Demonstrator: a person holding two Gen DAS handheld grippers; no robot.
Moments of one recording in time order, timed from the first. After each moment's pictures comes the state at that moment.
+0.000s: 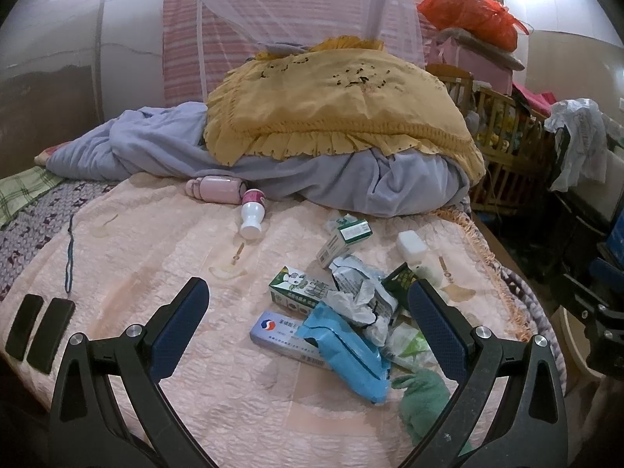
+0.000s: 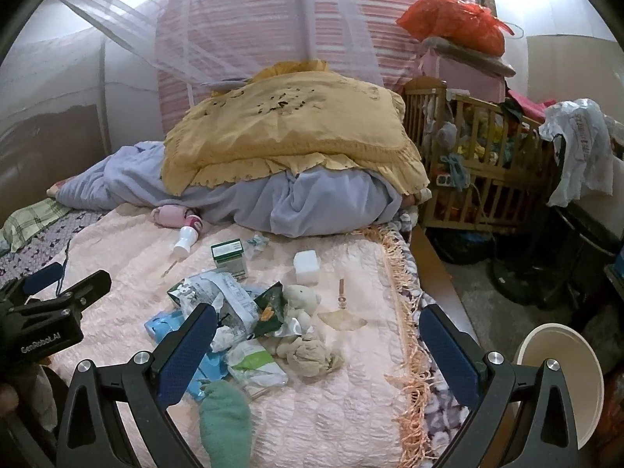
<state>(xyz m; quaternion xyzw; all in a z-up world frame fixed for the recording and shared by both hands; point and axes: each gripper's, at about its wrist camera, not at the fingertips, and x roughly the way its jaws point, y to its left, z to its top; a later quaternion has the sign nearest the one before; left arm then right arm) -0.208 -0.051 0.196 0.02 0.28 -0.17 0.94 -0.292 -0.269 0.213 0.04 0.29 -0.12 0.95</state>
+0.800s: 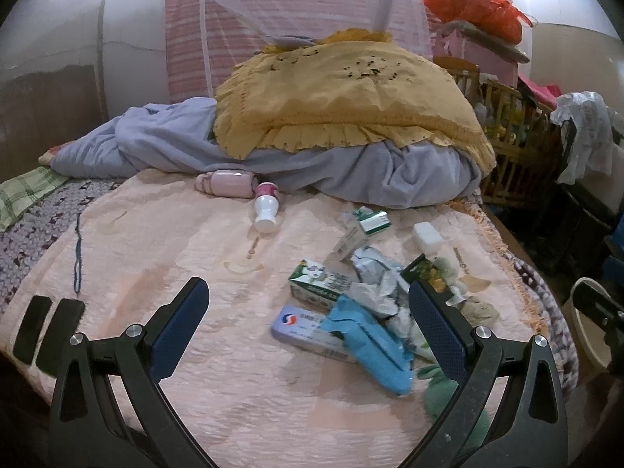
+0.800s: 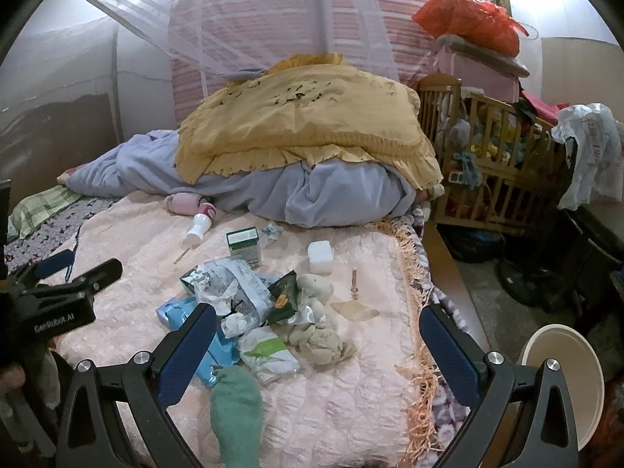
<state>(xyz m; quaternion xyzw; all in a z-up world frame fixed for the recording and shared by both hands) -0.200 -0.032 0.187 0.03 0.29 -0.16 0.94 -0.295 -0.256 0.209 0.02 0.31 -0.10 0.95</state>
